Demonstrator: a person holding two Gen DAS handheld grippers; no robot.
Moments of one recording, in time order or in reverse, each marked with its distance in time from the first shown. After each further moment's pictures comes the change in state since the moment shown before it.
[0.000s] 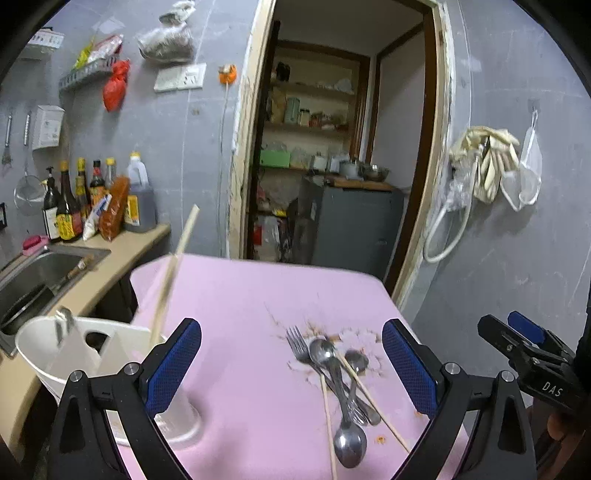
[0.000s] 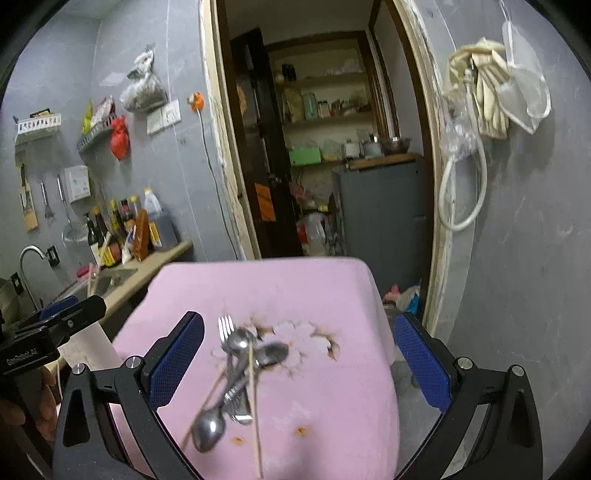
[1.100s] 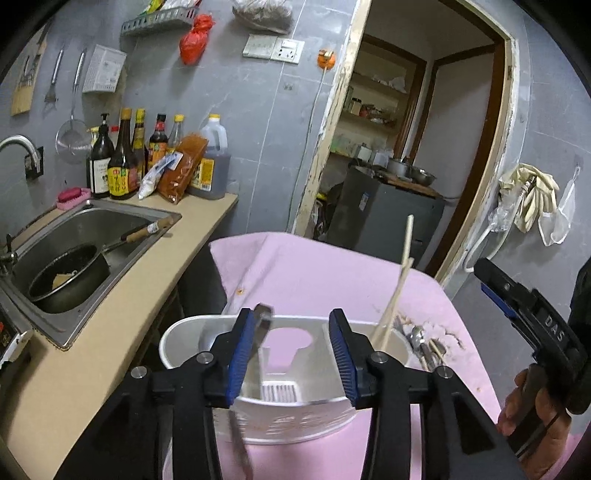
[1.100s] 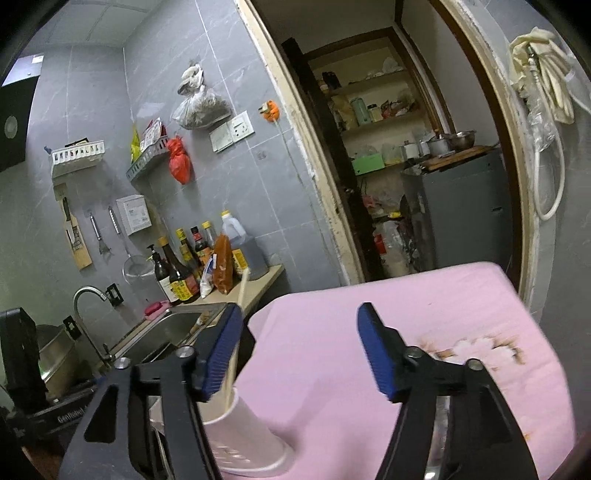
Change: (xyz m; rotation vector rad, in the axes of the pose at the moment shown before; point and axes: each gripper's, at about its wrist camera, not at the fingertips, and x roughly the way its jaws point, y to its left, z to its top) left arm -0.031 0.188 0.012 -0.149 0.067 0.037; right arm 0.032 0.176 0.003 0.101 -0.087 0.238
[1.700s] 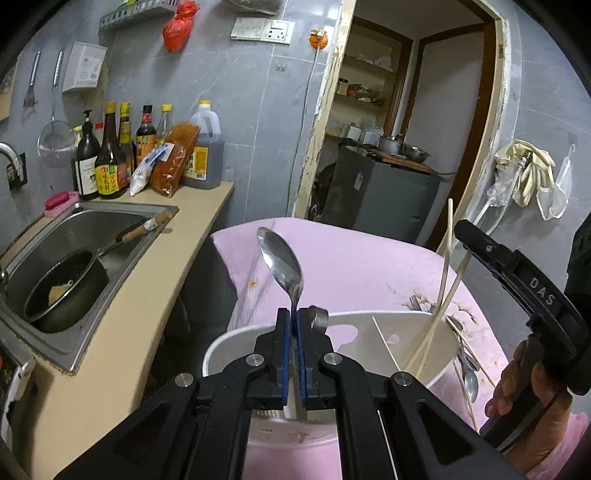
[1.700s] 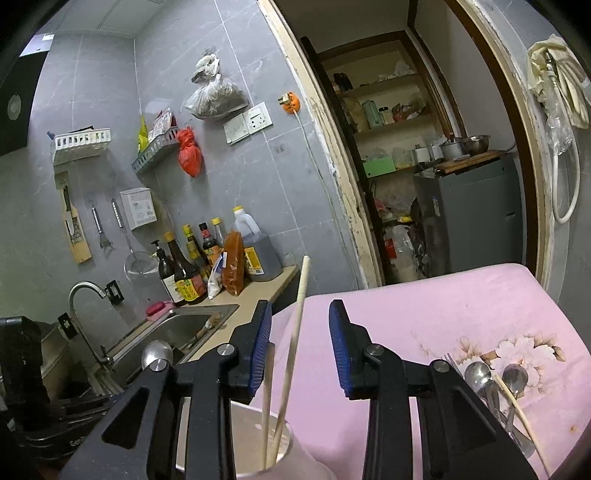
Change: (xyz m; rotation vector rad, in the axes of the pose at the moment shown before) left arm 0.024 0.039 0.004 0.067 0.083 -0.032; right arm 0.048 0.053 -0.016 -0.022 -0.008 0.020
